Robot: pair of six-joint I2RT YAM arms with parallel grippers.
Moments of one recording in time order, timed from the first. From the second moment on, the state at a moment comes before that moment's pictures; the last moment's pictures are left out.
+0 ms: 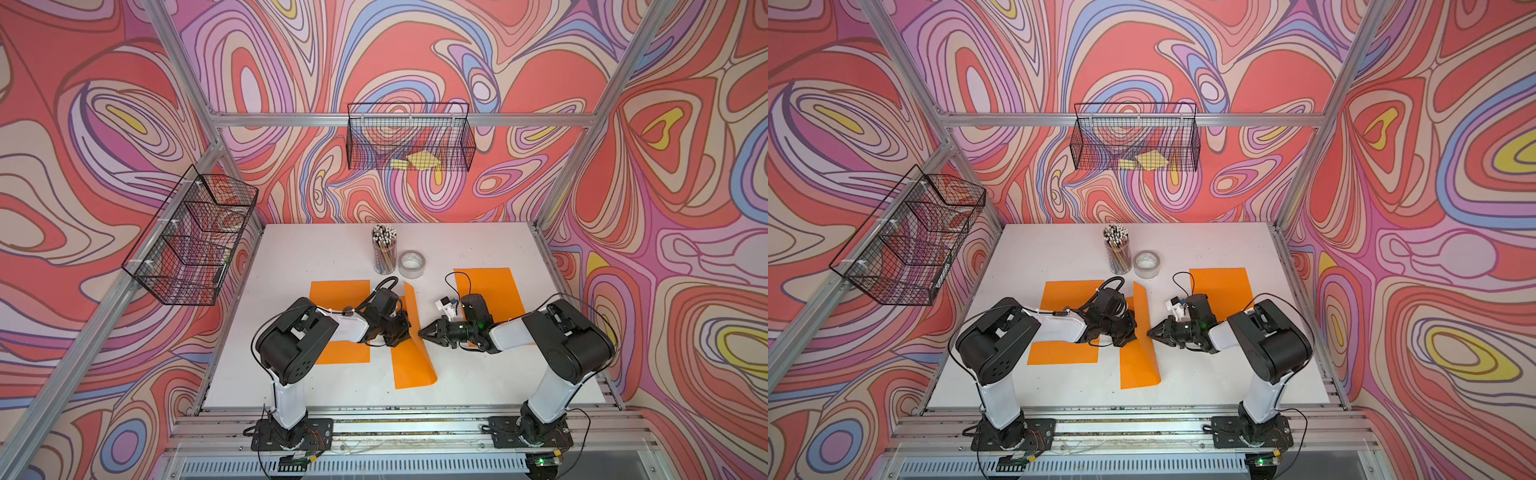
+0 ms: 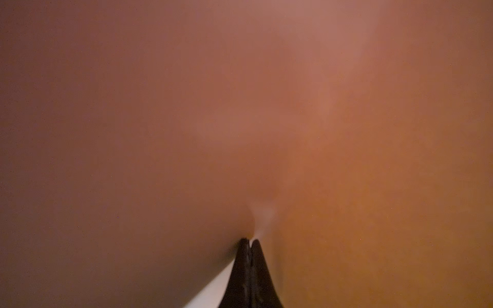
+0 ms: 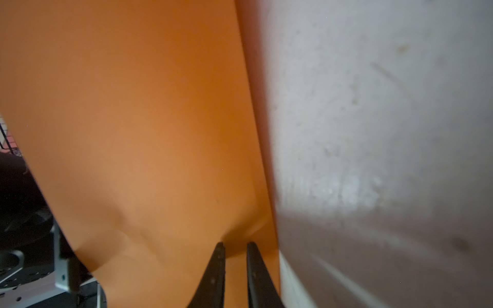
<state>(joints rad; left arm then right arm) -0.69 1.86 0.84 0.17 0.49 -1.28 0.41 1.75 0.53 0.48 -0.84 0.89</state>
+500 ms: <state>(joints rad) -0.69 1.79 0.79 0.15 0.46 -1.28 0.43 1.73 0.56 0.33 -0.78 0.81</state>
